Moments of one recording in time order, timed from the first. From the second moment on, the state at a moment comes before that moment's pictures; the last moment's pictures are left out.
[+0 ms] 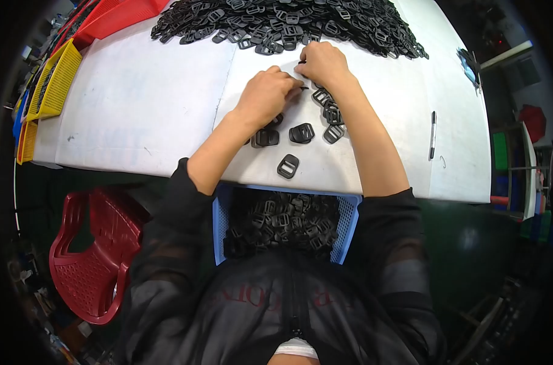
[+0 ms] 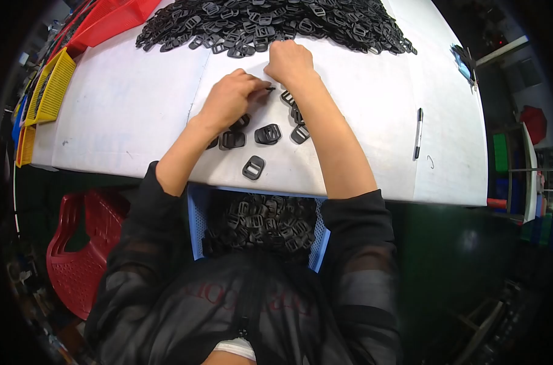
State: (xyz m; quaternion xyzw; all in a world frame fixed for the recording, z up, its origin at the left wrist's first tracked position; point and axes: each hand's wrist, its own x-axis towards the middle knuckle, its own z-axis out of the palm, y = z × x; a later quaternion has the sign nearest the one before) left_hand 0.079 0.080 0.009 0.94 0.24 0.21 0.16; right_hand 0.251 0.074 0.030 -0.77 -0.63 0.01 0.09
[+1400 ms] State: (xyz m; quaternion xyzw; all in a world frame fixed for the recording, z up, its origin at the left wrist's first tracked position) left_hand 0.071 0.059 0.035 0.81 0.39 0.33 0.29; right_hand 0.255 0.012 0.032 -0.73 -0.58 0.17 0.33
